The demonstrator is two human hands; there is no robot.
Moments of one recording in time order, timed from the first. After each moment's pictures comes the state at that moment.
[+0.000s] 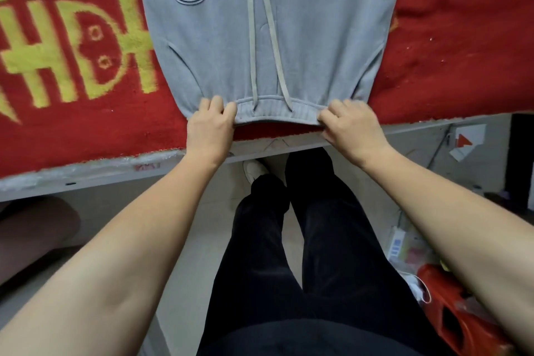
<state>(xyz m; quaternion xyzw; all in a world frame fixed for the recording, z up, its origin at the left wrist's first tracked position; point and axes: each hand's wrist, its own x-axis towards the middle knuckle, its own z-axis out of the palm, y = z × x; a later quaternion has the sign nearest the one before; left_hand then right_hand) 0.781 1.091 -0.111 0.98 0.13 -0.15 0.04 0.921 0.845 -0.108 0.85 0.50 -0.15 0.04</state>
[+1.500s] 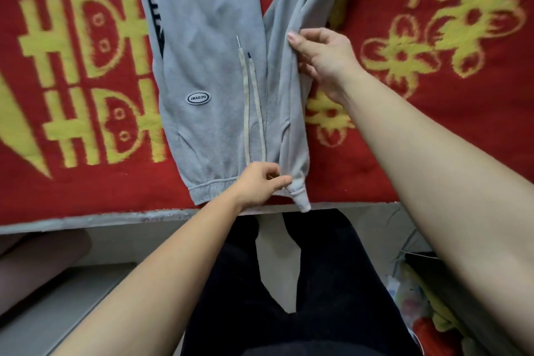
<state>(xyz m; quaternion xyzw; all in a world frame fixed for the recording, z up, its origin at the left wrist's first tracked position) 0.913 1.049 -0.054 0.66 0.35 -0.35 0.56 1.146 1.009 -0.055 0.65 -0.12 -0.42 -0.62</state>
